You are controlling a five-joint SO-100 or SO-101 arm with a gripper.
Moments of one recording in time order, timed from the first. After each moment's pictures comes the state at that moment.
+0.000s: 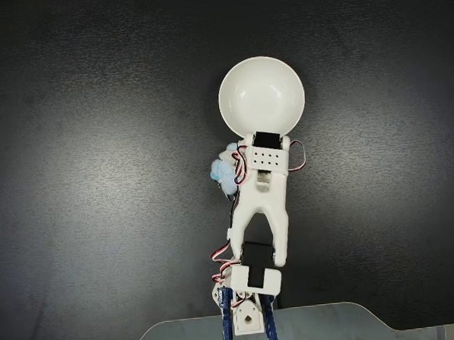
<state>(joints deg) 14.6 77.8 103.0 85.1 -55.5</state>
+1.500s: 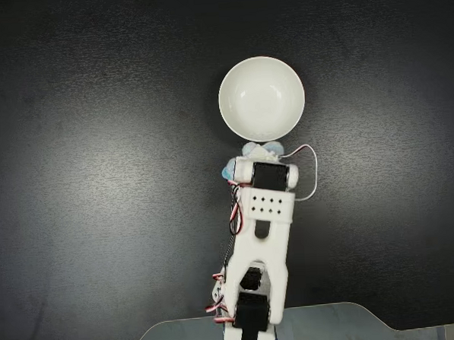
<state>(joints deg) 14.9 111.0 103.0 92.3 -55.3</state>
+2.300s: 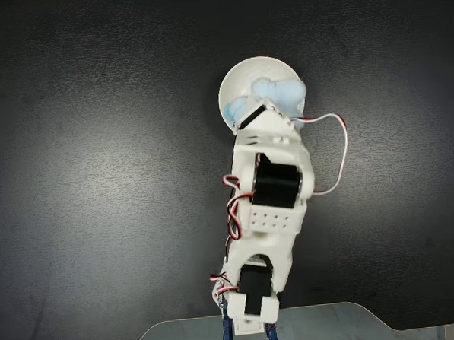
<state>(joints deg) 14.6 89.3 49.3 98.3 -51.2</state>
